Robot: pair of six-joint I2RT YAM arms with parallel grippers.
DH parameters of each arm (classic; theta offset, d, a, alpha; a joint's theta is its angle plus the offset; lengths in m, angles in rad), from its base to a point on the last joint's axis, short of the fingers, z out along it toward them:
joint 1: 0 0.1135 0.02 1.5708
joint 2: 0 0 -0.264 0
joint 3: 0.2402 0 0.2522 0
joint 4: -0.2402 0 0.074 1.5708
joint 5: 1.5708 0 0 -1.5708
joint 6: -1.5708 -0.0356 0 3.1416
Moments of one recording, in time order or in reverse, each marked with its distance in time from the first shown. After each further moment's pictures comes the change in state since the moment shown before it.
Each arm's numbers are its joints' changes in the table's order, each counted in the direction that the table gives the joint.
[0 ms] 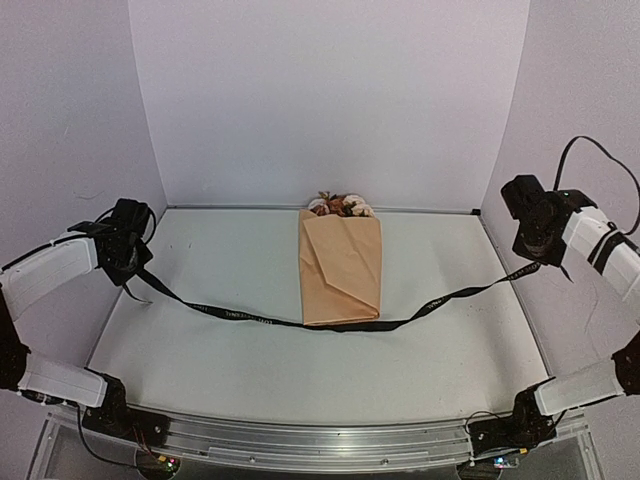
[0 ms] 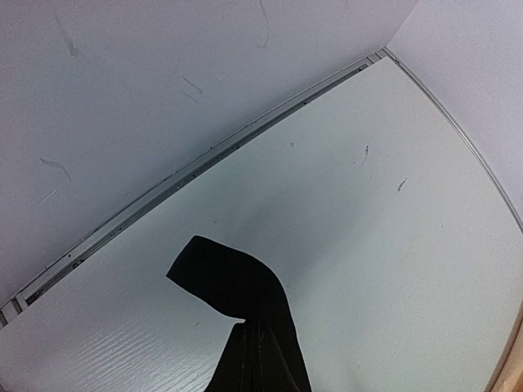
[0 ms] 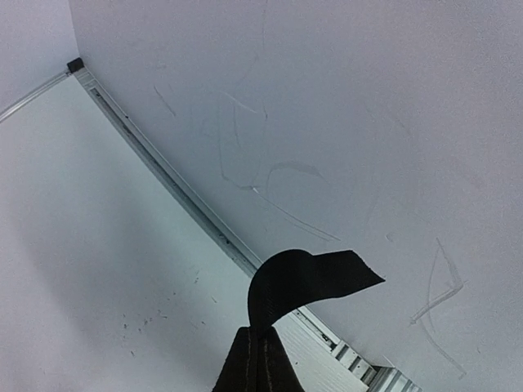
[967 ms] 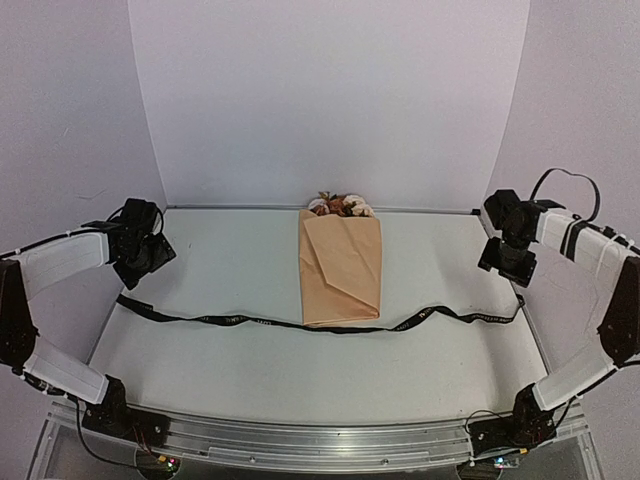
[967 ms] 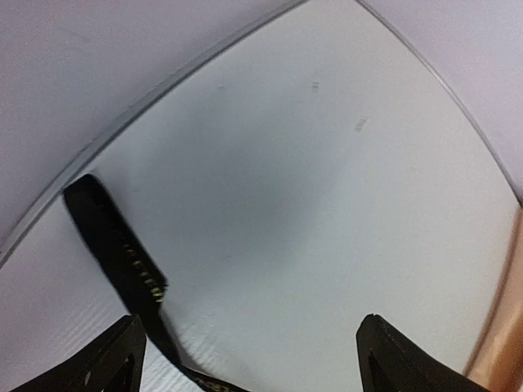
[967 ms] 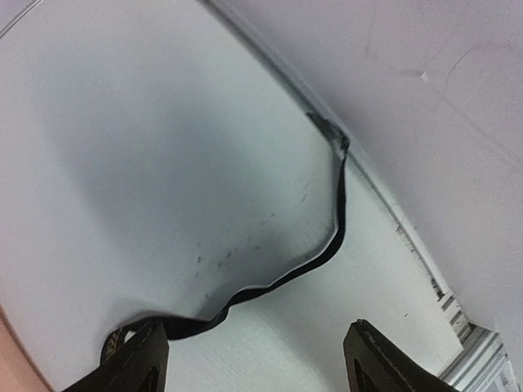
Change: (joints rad) left arm 0.013 -0.116 -0.001 0.119 0.196 -0.082; right arm -0.063 -0.208 -0.056 0.154 -0.386 -0.023
